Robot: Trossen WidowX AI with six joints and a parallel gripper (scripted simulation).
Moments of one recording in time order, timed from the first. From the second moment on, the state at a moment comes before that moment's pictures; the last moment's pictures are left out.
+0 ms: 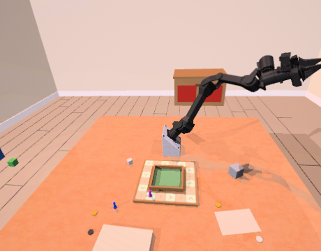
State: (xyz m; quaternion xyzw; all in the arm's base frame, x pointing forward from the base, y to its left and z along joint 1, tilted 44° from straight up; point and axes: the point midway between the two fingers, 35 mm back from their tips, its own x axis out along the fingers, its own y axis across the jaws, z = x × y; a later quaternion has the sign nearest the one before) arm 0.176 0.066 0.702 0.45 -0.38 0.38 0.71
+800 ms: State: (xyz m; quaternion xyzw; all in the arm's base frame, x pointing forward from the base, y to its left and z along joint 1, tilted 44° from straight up) arm 0.460 -0.036 0.464 0.11 -0.10 0.02 0.99
